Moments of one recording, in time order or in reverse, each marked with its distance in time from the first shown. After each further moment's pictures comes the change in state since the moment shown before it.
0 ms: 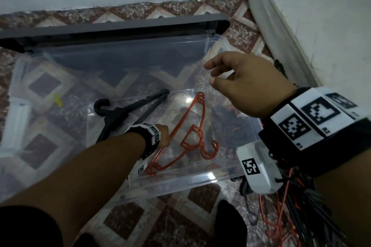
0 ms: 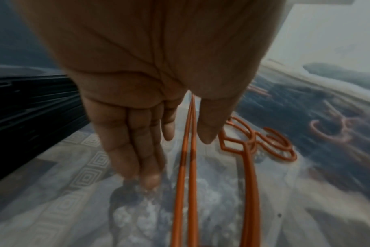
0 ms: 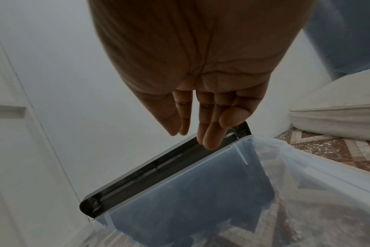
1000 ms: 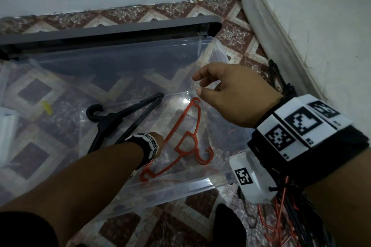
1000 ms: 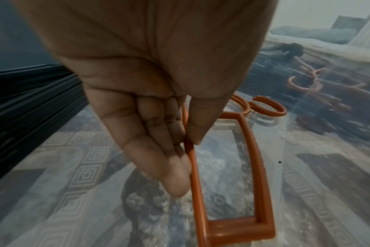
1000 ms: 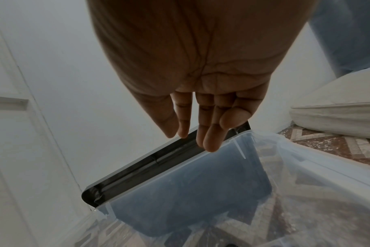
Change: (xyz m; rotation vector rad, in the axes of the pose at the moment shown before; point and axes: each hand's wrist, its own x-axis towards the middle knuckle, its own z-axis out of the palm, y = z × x) left_hand 0.002 0.005 0.004 0.211 -0.139 0.029; right_hand 0.000 0.001 0.007 -0.038 -0.063 -0.014
